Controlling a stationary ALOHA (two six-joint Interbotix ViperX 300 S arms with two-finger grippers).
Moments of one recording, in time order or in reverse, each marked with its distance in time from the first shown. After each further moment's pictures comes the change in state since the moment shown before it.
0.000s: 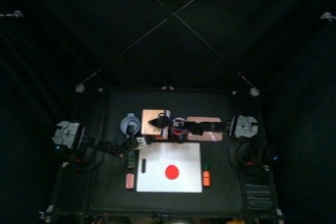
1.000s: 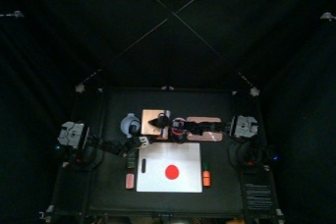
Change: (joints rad) left arm 0.012 0.054 -0.044 0.005 0.014 0.005; right arm 0.006 0.000 -0.002 0.003 0.000 0.000
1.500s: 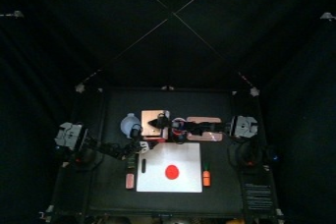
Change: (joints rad) left arm -0.104 -0.026 -0.002 -0.003 0.094 -0.008; right arm 0.000 0.002 -0.006 -0.002 0.003 0.002
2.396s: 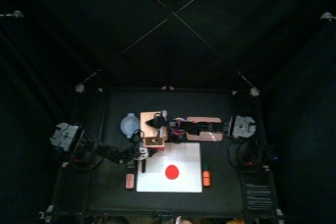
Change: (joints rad) left arm -0.081 -0.048 0.000 -0.014 0.097 -0.002; right arm -0.026 0.031 -0.081 0.005 0.097 0.003
